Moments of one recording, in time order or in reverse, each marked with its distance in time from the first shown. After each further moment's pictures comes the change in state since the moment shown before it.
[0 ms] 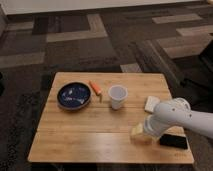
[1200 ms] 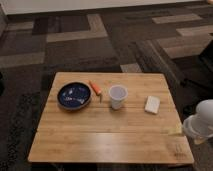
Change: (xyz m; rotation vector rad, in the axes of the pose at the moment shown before) arm 0.022 -0.157 -0.120 0.214 -0.105 0.241
